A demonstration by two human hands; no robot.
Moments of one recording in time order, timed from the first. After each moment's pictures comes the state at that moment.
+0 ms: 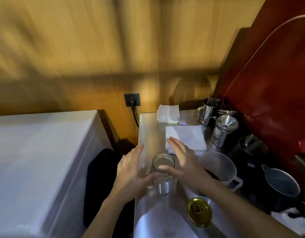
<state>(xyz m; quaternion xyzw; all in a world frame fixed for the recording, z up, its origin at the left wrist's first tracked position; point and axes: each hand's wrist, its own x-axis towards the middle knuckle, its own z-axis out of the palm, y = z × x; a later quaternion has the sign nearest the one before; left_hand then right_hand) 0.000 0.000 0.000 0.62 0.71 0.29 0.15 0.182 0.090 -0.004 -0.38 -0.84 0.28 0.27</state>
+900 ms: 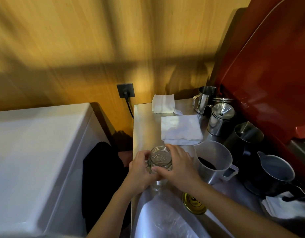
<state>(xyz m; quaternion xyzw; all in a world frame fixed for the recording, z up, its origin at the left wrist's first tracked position) 0.026 0.018 -0.034 0.53 0.71 0.33 0.33 0.173 0.066 -0.021 -0.45 -0.82 0.21 0.28</state>
